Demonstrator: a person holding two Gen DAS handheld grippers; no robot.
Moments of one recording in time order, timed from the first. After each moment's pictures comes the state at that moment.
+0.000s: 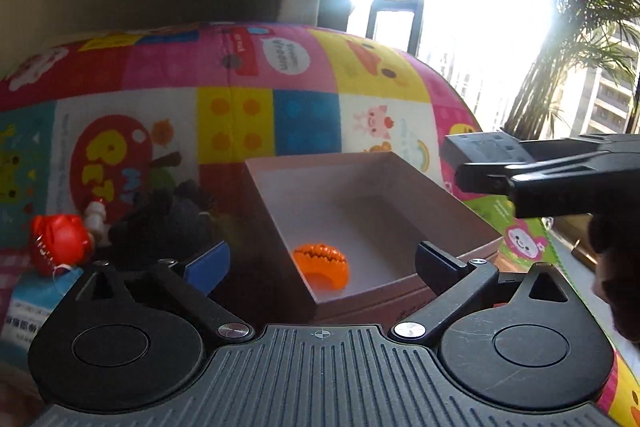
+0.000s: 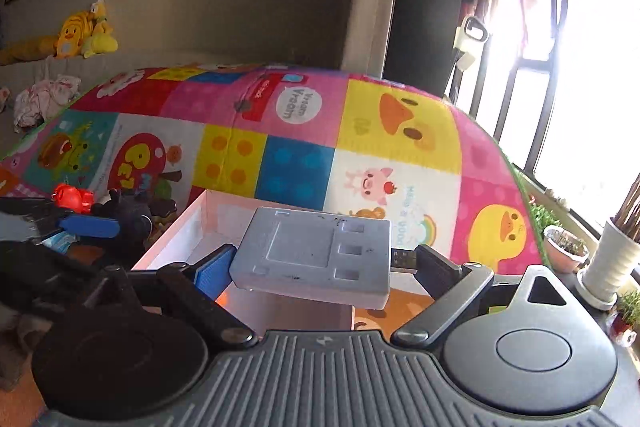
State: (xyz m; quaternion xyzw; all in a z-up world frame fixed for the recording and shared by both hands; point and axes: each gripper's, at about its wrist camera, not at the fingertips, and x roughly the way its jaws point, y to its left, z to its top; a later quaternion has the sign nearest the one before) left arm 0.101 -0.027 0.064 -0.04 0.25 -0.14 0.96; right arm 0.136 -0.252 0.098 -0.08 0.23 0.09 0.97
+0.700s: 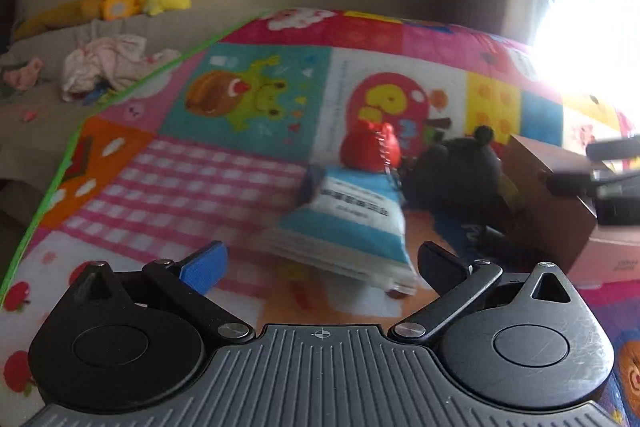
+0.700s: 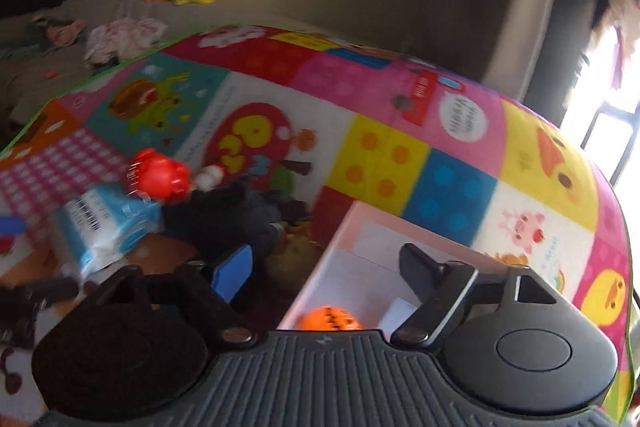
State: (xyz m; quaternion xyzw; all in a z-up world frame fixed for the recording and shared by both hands) left arm 0.025 0.111 0.020 -0.10 0.24 0.14 0.96; right arm 0.129 -0.088 0.060 -0.23 0.22 0.23 0.92
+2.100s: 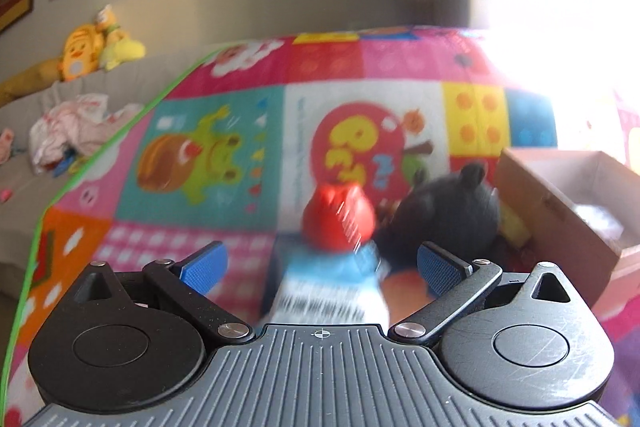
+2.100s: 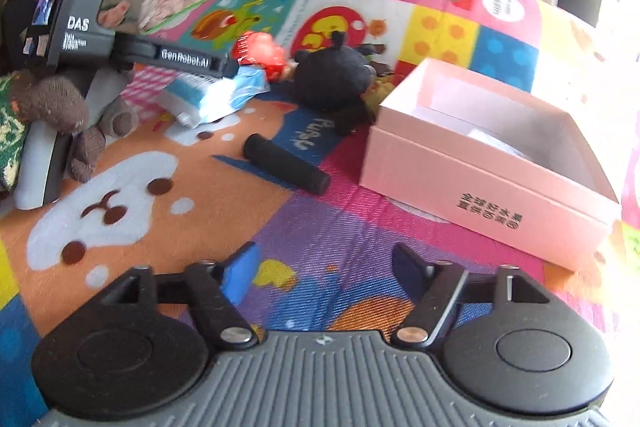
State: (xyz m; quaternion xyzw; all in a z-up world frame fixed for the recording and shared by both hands) left arm 0.102 0.089 0.046 0.01 0.22 0.09 0.97; right arm 0.048 -0.153 -0.002 -0.12 0.32 0.25 0.91
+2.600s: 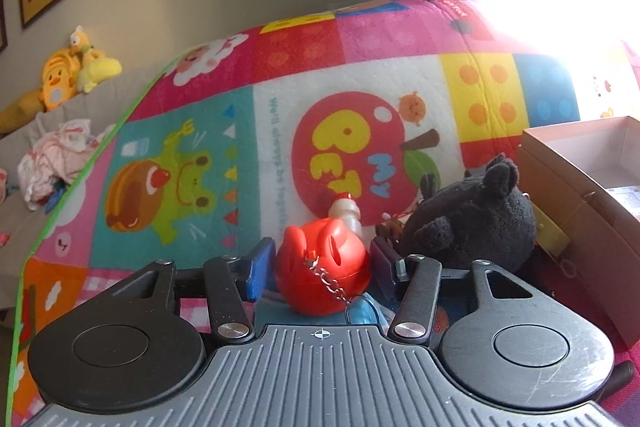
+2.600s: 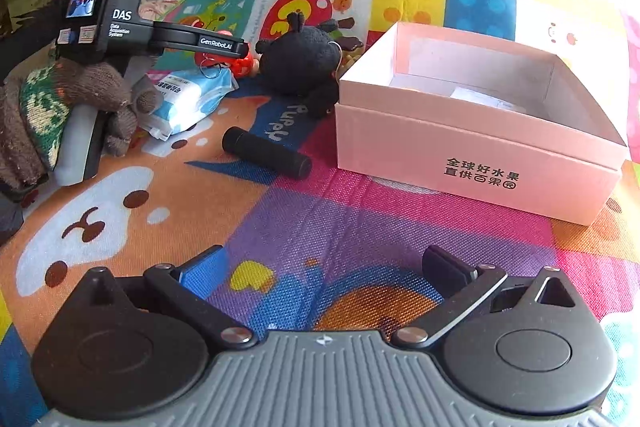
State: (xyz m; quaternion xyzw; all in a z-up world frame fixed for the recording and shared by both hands) left arm 0.164 0.081 0.034 0.07 0.26 0.09 0.96; right arm 0.064 -0.163 -0.007 -0.06 0.36 0.24 0.90
